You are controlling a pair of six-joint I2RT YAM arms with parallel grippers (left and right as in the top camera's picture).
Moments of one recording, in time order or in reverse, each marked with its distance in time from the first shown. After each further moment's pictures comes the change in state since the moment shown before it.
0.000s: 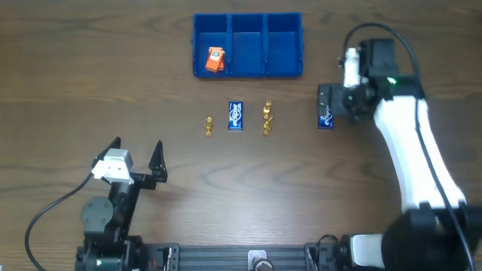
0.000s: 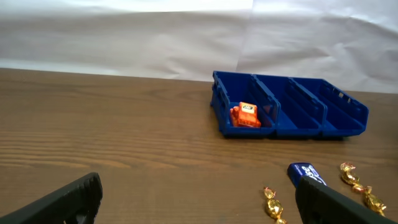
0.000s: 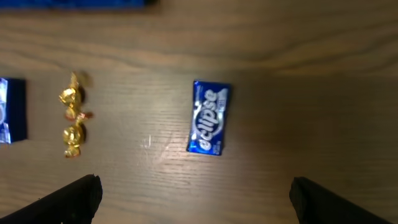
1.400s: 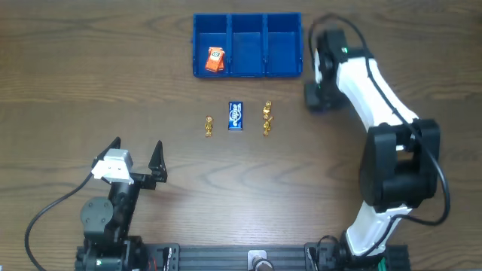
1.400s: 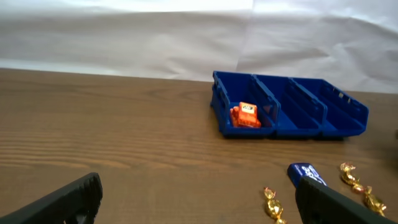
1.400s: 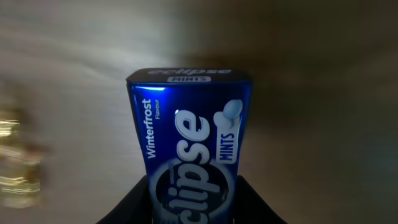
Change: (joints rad) left arm 0.000 0.000 0.000 0.000 0.000 0.000; right arm 0.117 0.368 0.260 -0.077 0.102 0.072
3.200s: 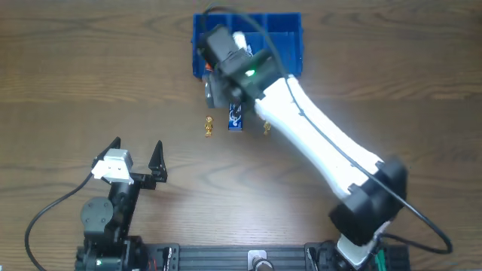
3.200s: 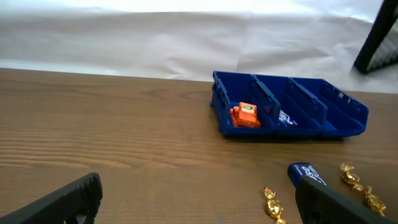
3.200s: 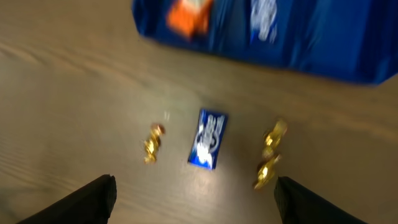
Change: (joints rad) left arm 0.000 0.000 0.000 0.000 0.000 0.000; right arm 0.557 -0.060 0.286 -0.077 0.145 0.387
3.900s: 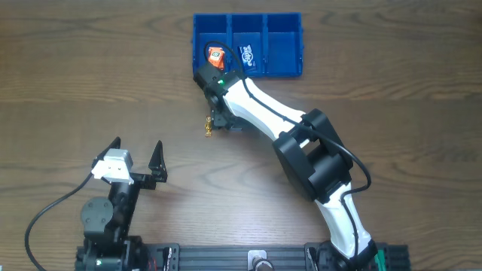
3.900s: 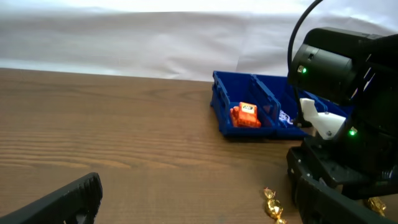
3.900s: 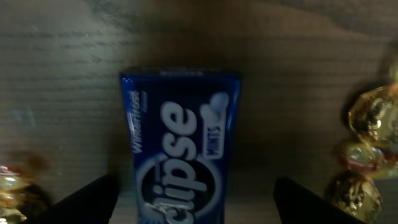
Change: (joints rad) left arm 0.000 0.000 0.000 0.000 0.000 0.000; right arm -0.016 0.364 -0.087 0.089 -0.034 0.203
